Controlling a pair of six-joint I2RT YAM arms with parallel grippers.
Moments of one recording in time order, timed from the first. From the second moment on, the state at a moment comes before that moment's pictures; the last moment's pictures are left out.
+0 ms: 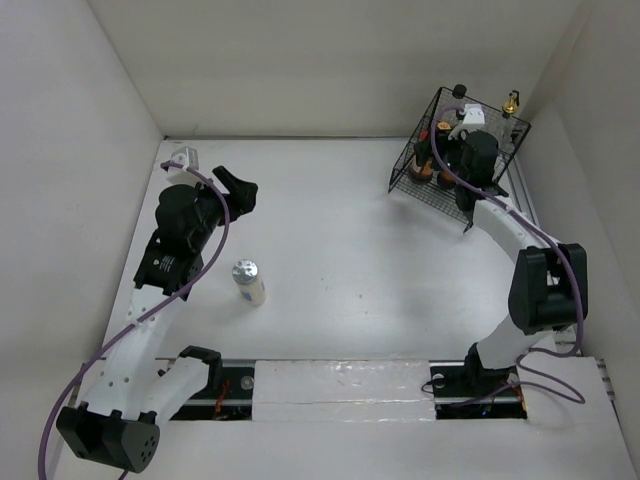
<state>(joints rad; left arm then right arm) -0.24 0.89 0.96 -0.29 -0.01 -0.60 0.11 1.60 1.17 0.33 -0.13 0.18</state>
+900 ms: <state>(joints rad) -0.24 0.90 0.96 -0.29 0.00 -0.59 0.14 1.77 1.19 0.51 0.05 0.15</state>
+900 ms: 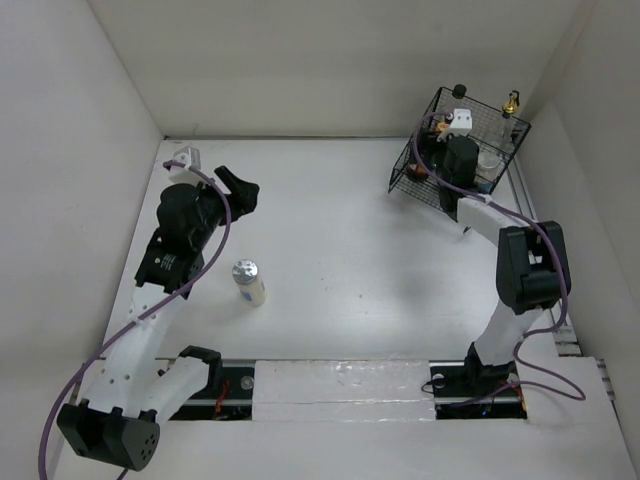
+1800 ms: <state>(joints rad) -0.24 0.92 0.96 -0.28 0.04 -0.59 0.23 1.71 1.14 0.56 0.14 0.16</state>
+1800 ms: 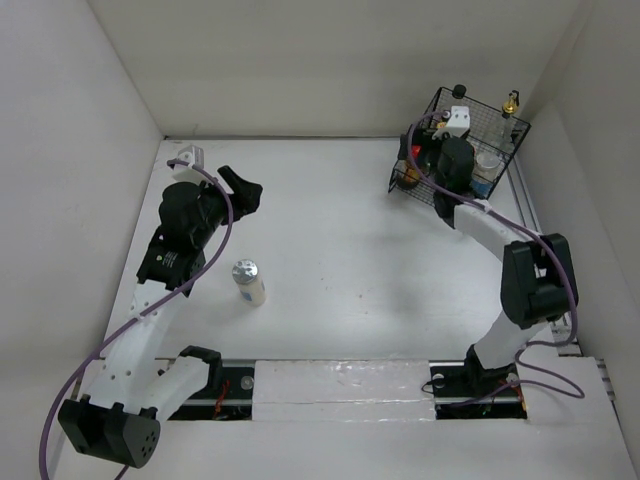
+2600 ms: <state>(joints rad) -0.24 0.76 0.96 -0.29 -0.20 -0.63 0.87 1.75 1.20 0.35 -0.46 -0.03</state>
